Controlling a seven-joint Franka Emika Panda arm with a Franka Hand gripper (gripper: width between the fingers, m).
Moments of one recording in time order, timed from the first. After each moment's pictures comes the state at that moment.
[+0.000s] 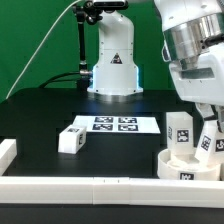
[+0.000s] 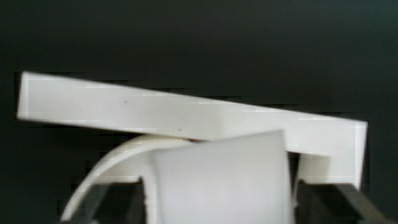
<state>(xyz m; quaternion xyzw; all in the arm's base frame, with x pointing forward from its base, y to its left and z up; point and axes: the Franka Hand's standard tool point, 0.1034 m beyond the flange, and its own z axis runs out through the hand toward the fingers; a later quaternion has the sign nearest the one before) 0.598 0.120 0.091 -0.77 0.62 0.02 0.17</state>
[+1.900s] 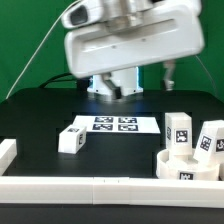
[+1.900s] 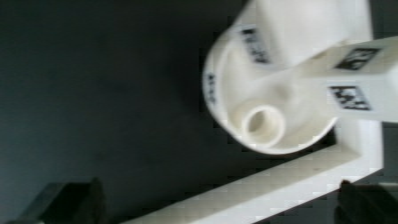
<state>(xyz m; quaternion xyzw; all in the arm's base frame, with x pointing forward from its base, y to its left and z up) 0.577 -0.008 0.130 -0.98 0.16 0.00 0.12</state>
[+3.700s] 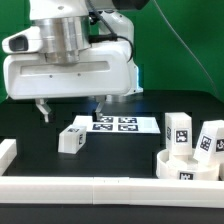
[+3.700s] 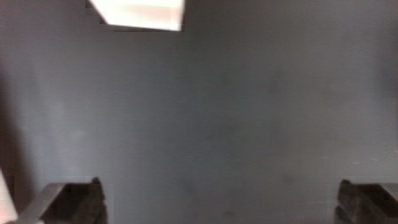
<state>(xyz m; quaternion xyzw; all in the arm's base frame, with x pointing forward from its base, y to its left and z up) 0.549 -0.102 0.078 -1.00 0.07 0.01 0.04</state>
